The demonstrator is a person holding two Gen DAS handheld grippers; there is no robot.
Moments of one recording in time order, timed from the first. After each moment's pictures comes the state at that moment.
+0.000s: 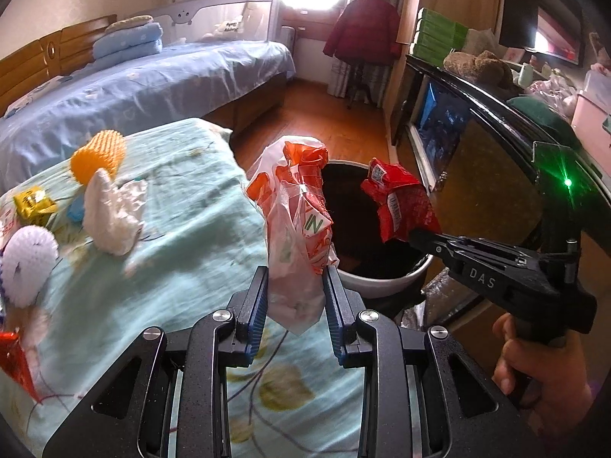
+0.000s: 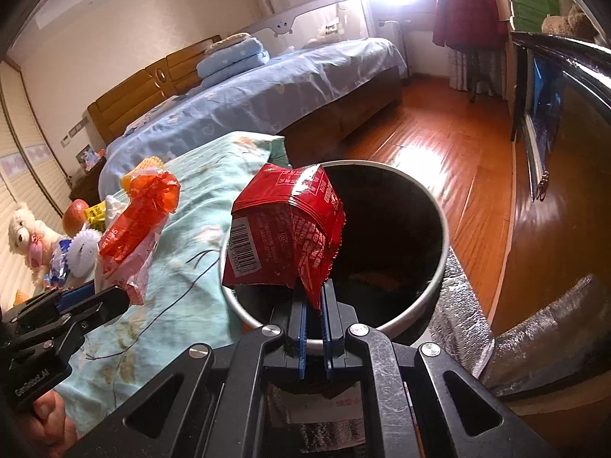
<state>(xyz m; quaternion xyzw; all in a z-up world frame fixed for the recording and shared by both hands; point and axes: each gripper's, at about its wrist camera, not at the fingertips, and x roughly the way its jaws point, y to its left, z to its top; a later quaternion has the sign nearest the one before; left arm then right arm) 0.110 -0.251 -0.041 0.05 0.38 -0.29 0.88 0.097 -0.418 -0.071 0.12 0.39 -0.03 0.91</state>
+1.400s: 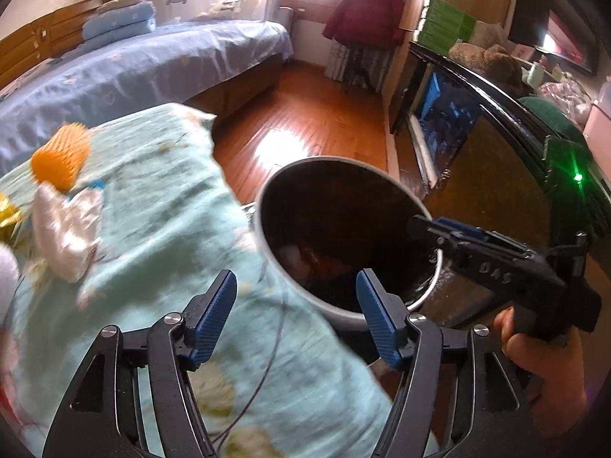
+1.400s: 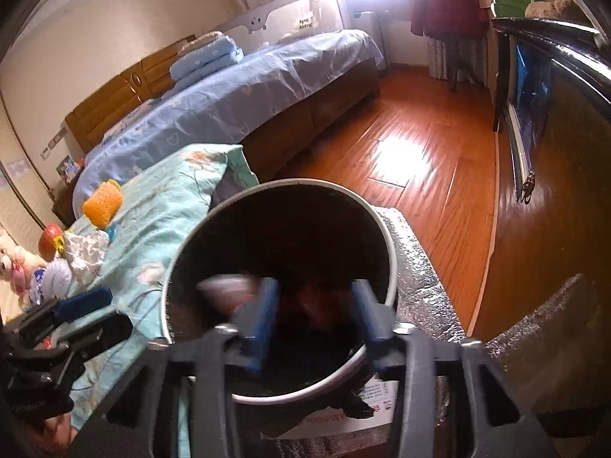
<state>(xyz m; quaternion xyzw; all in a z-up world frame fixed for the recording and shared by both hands) 0.144 -0.278 -0.054 0.04 0.42 -0.29 0.86 0.120 -0.461 -0.071 0.14 0.40 -0.06 0.90</state>
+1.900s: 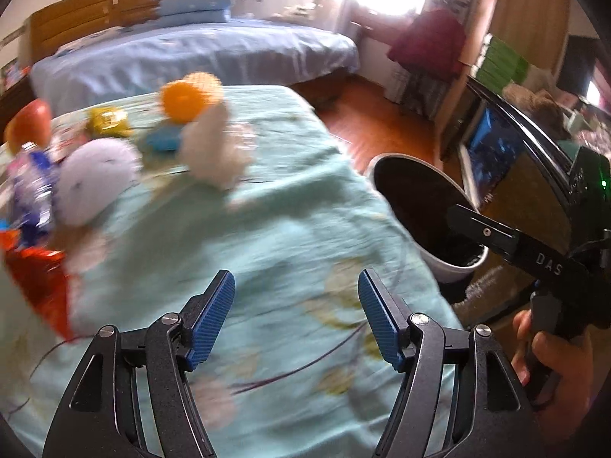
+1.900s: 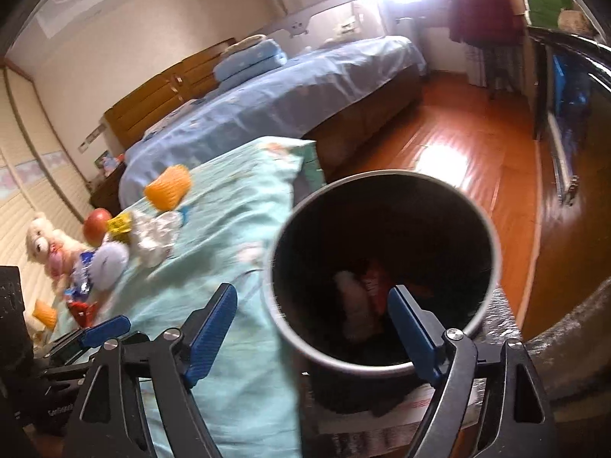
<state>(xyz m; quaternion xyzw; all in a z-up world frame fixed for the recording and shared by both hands) 0.114 -0.163 -0.059 -0.02 0.42 -0.19 0.89 0.114 -0.389 -0.062 0.15 0.38 0.02 0.91</state>
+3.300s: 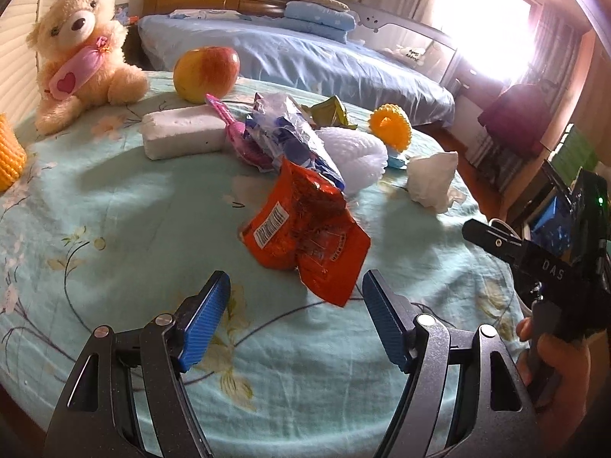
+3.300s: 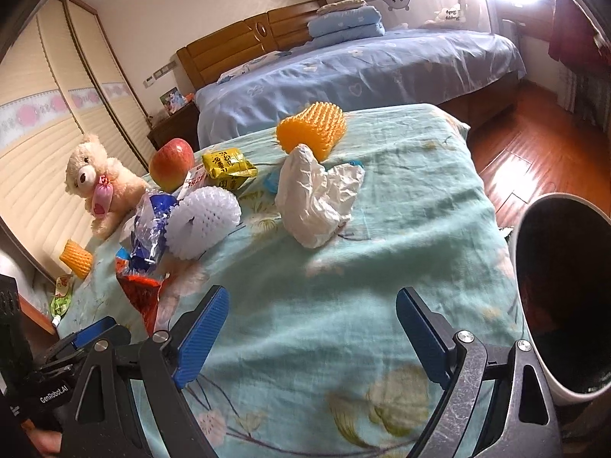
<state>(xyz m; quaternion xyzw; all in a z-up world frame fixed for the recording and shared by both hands) 0.099 0.005 -0.070 -0.12 0.40 -0.04 0.91 0.169 -0.235 -0.071 0.08 0.42 0.16 0.89</state>
